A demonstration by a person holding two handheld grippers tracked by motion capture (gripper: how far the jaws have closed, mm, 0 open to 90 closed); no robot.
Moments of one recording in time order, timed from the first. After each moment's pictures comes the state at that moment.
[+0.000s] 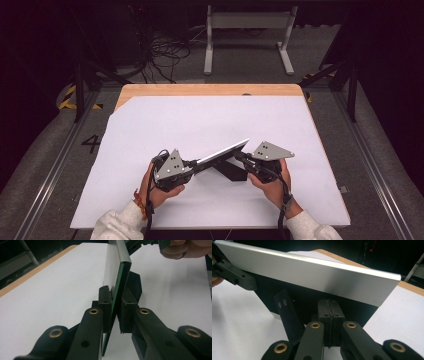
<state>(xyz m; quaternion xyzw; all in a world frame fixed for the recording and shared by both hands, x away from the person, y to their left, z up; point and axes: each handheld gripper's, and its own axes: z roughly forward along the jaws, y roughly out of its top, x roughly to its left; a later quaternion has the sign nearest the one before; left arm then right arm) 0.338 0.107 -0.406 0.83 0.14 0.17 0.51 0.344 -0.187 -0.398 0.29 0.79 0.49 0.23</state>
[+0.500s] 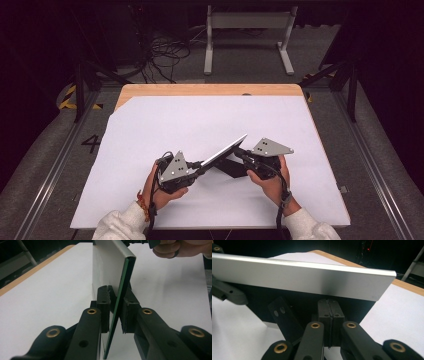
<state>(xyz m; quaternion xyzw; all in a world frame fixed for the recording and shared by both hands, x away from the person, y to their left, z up) 0.332 0.097 -0.407 0.84 0.14 0.17 0.50 0.352 -0.185 -0.395 0.30 0.78 0.49 0.23</state>
